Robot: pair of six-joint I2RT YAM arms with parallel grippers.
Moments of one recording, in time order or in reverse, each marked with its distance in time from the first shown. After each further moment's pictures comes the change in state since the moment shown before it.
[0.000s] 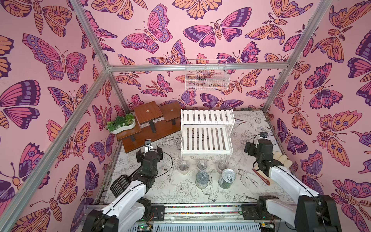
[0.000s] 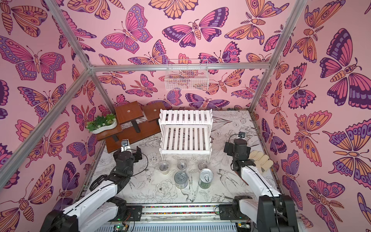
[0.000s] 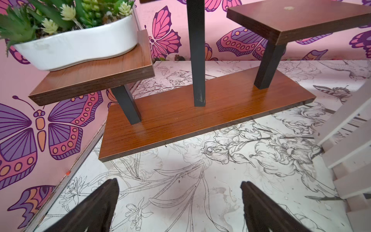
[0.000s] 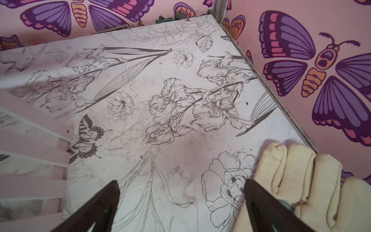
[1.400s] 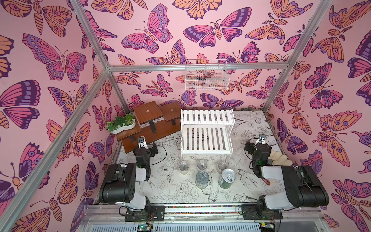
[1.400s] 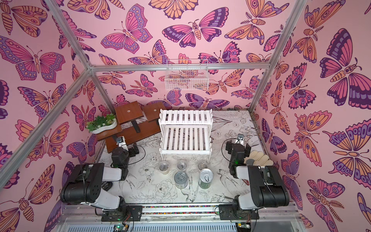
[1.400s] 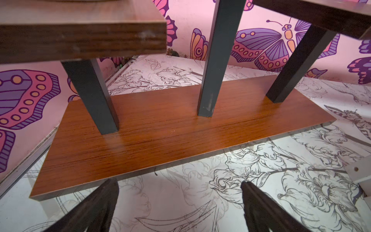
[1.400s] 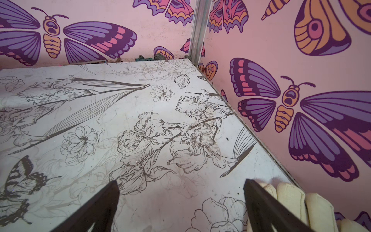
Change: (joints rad) left arm 0.304 0.547 0.006 0.616 0.414 -0.015; right arm -0.013 0.307 -0.160 0.713 0.126 -0.156
